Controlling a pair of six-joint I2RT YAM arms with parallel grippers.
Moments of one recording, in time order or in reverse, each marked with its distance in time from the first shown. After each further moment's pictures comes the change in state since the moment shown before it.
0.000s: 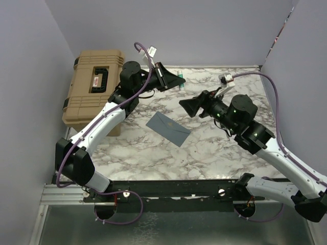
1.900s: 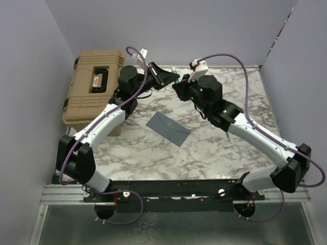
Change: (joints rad) left arm 0.044 -0.008 -0.115 0.219 -0.040 -0.140; right arm 0.011 0.332 0.215 0.047 0.189 -0.189
